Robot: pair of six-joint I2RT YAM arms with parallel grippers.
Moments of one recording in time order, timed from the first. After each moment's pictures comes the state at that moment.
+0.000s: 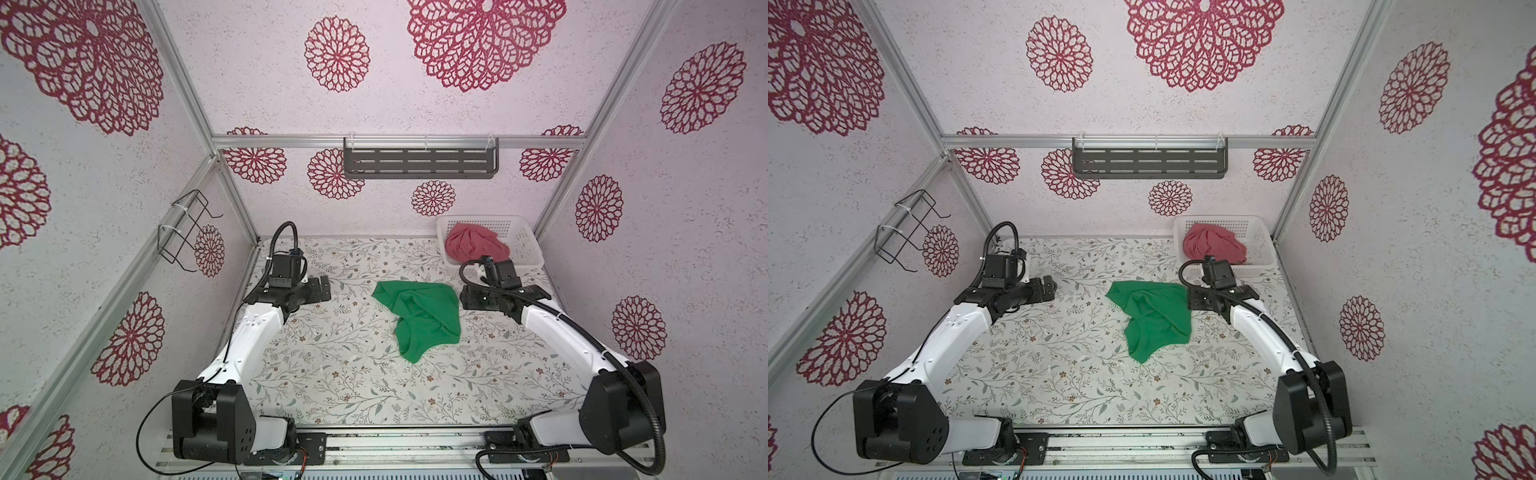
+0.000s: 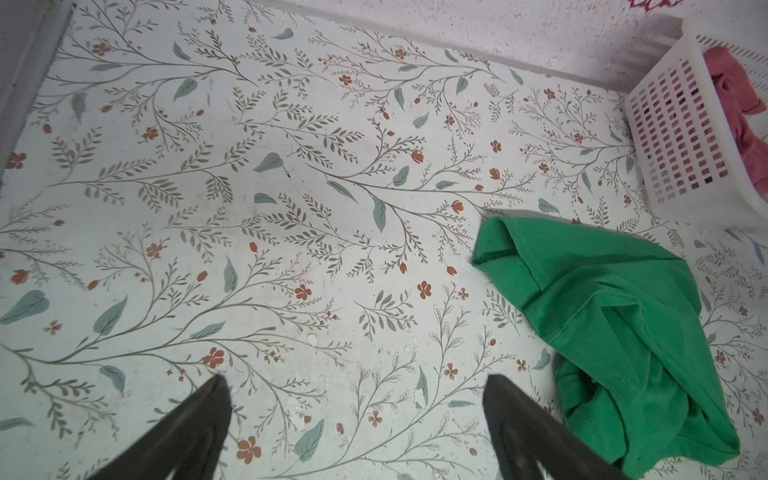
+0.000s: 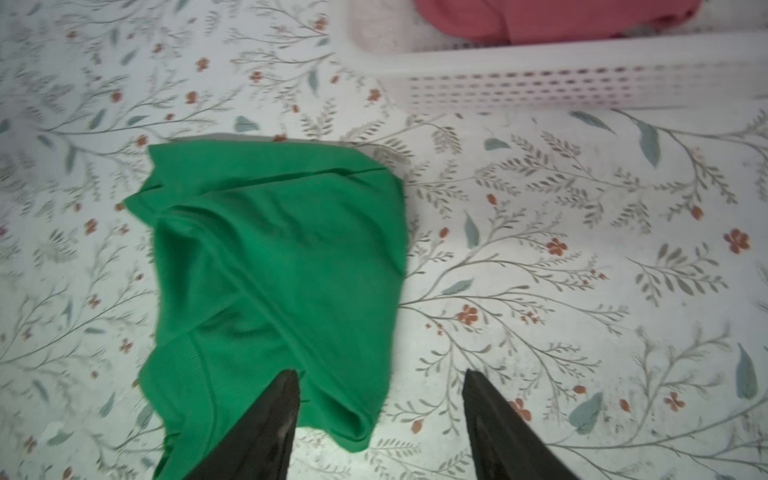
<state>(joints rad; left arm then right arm) -0.12 1.38 1.06 -0.51 0.06 -0.24 0.36 1.36 1.06 -0.58 0.02 0.27</state>
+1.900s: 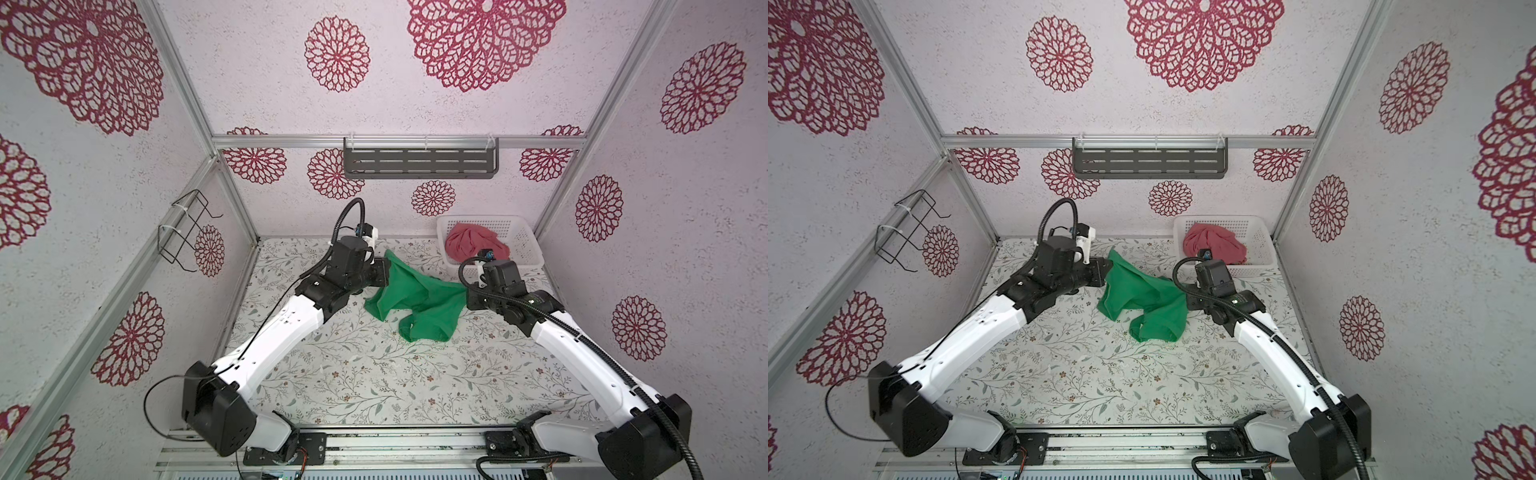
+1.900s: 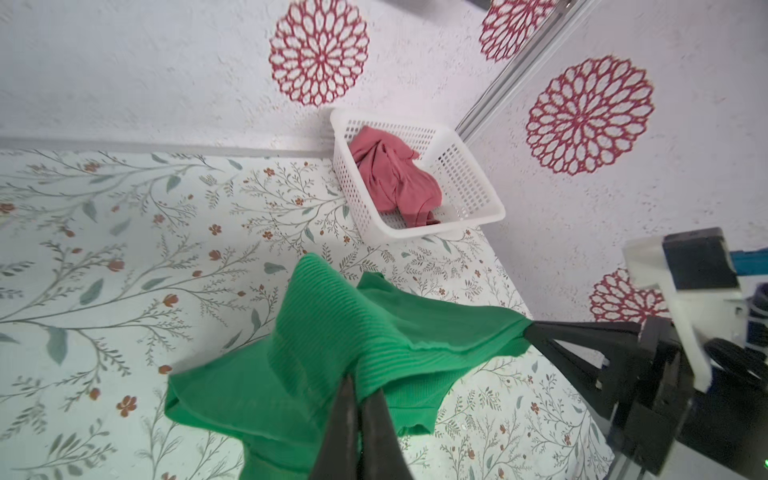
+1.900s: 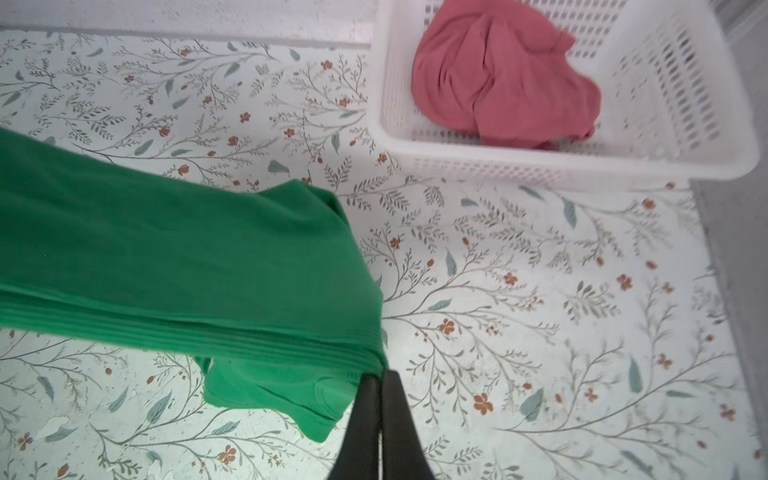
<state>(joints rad) -0.59 1.39 1.33 -0.38 0.04 -0.44 0.44 1.23 1.15 -0.66 0.21 0.20</state>
